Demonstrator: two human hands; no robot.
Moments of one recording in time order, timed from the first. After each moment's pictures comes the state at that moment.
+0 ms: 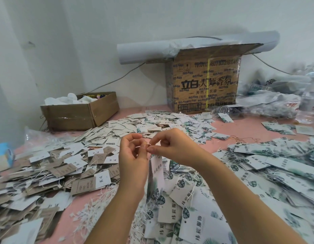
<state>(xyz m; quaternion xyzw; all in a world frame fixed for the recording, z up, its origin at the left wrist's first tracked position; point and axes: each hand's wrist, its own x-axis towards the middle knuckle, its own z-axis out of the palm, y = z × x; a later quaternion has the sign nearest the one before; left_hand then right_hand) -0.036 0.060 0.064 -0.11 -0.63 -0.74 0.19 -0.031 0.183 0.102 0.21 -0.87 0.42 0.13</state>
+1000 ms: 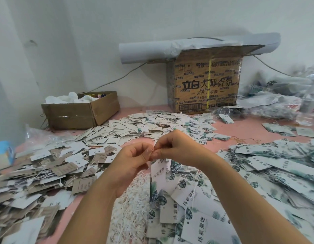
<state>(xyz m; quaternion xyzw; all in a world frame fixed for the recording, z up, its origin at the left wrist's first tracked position) -0.043 0.022 0.076 -0.21 -0.65 -0.72 -0.11 -0.032 0.184 0.104 0.22 -0.87 0.44 0.05</state>
